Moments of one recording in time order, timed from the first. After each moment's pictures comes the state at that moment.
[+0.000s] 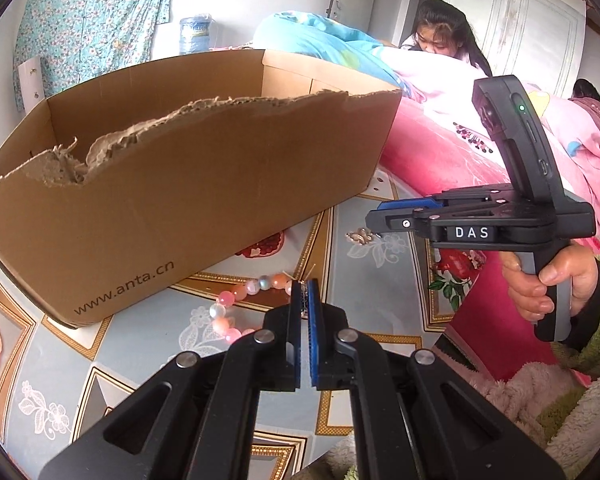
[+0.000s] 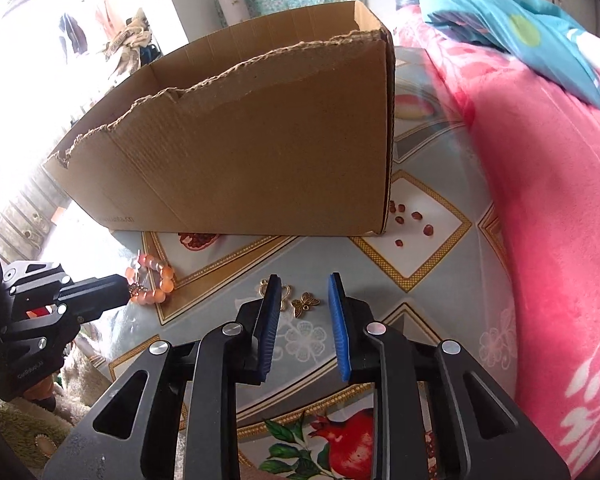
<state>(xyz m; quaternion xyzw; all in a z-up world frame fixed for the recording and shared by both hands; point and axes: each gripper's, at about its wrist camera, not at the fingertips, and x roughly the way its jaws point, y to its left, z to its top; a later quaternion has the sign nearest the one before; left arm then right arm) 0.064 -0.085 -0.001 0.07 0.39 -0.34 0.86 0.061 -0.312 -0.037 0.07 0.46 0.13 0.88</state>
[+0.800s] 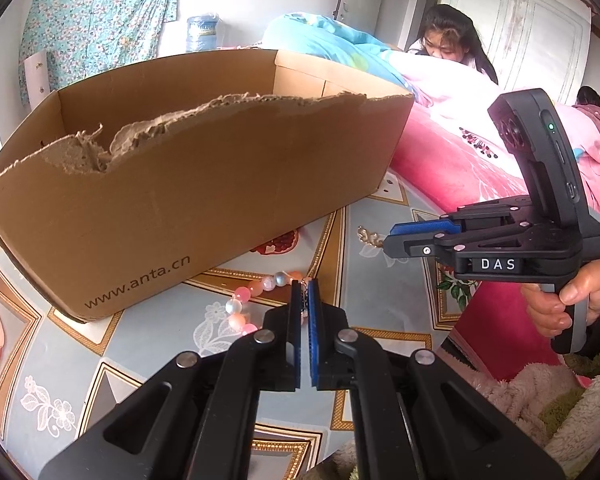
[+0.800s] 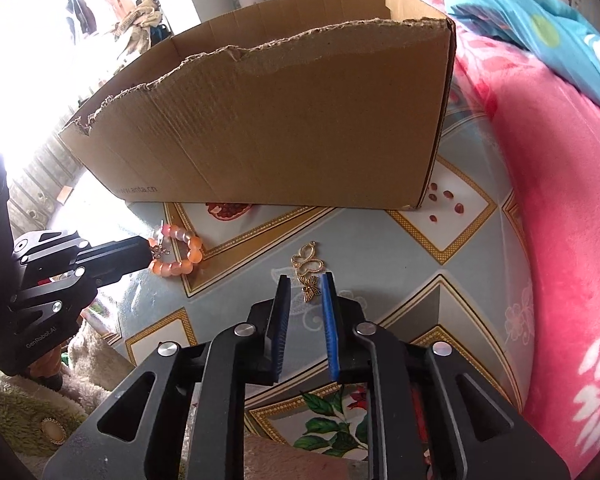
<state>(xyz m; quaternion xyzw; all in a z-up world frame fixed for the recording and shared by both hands) 0.066 -0.072 -0.003 0.06 0.39 -0.33 0.86 0.043 -0.280 -0.031 0.03 0.48 0.14 0.87</state>
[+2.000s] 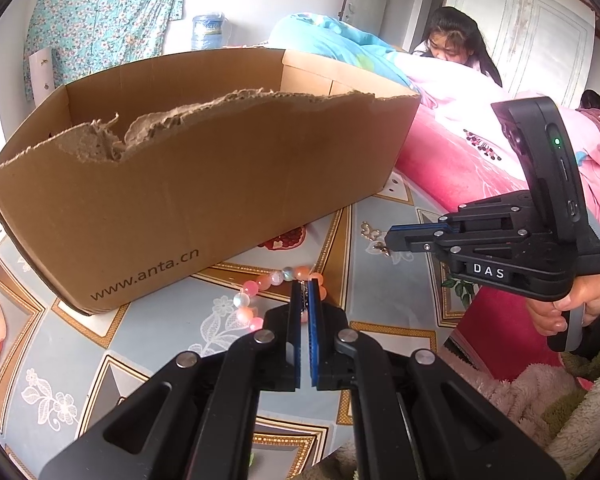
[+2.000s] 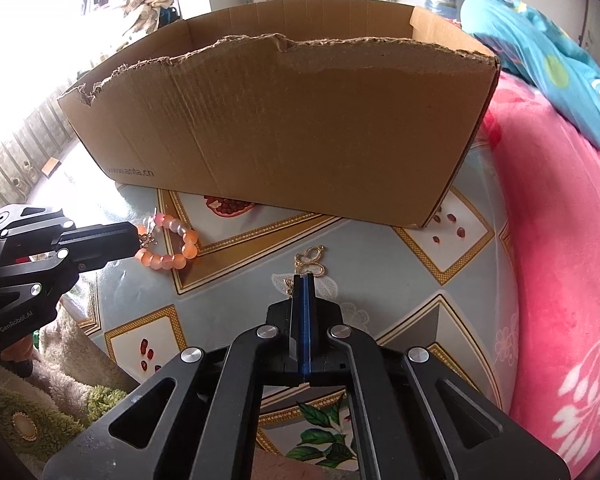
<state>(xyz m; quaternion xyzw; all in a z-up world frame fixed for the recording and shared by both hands) 0.064 -0.066 -0.004 0.06 0.39 -0.32 0.86 0.032 -0.247 -0.032 -0.03 0.47 0.12 0.87</state>
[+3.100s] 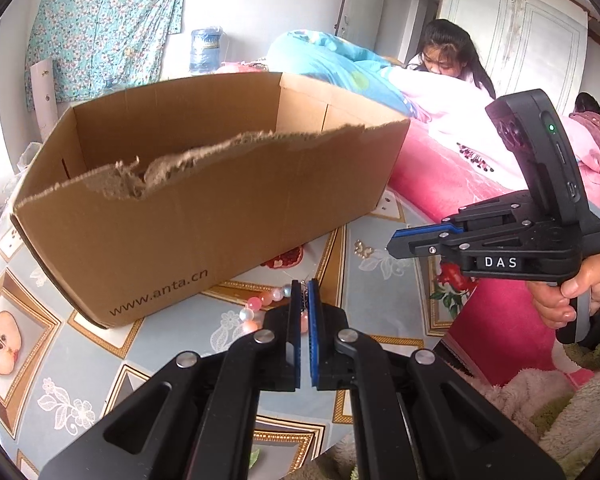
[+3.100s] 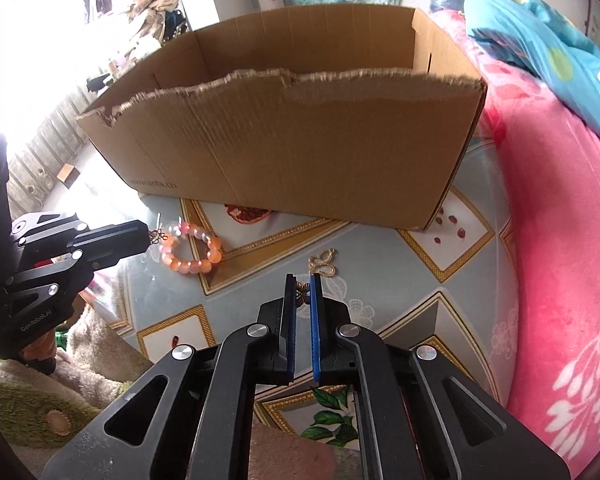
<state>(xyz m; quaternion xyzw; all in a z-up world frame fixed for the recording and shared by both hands) 0.056 -0.057 0.021 0.05 0.36 -0.33 0.87 0.029 -0.277 0.028 0.01 0.46 0.16 0.87</state>
